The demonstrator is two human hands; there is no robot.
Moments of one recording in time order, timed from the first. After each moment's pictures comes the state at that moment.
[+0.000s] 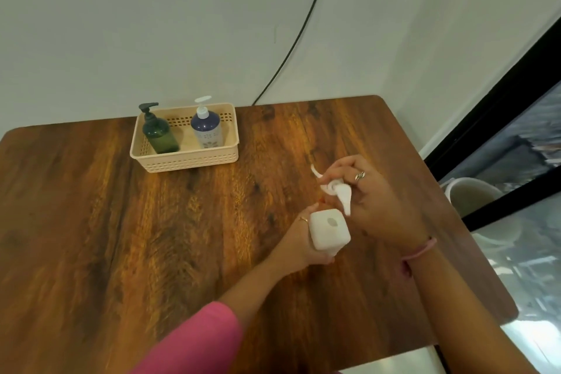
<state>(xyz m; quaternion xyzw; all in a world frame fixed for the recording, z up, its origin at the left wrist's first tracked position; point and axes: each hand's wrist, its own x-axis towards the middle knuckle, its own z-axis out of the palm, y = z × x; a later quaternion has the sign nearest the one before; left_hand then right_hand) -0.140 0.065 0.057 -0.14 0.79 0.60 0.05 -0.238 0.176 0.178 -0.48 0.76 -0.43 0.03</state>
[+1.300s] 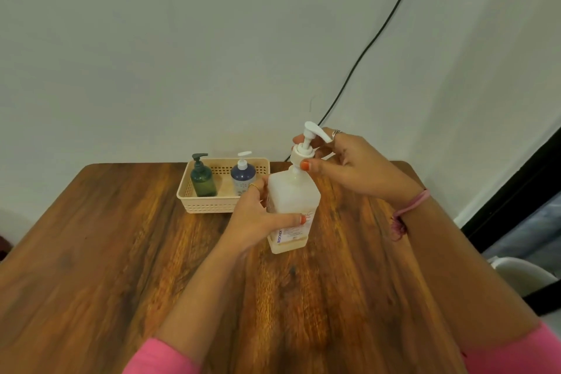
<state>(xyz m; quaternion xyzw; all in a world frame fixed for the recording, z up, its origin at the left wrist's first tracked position) -0.111 -0.033 0.217 -0.26 0.72 0.61 -0.19 -0.250 0.089 0.315 -0.55 0.73 -0.38 0.16</state>
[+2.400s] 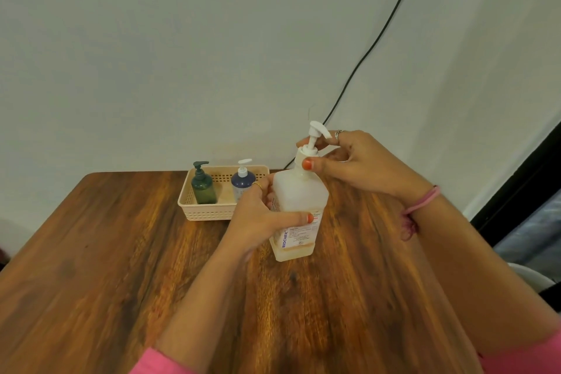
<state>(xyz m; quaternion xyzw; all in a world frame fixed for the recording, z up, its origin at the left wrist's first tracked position) -0.104 -0.025 0.241 -0.25 0.71 0.63 -0.19 -0.245 0.098 0.335 -0.54 0.73 -0.39 0.15</state>
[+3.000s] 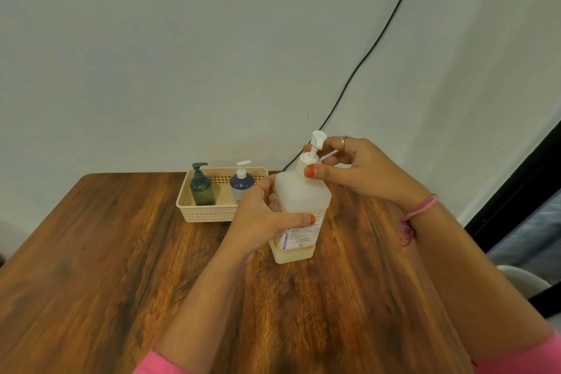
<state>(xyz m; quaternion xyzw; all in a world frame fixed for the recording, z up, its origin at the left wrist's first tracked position) -0.105 -0.022 0.245 -0.25 0.71 0.64 -0.19 -0.251 0.099 0.323 -0.52 0.72 -0.42 0.17</state>
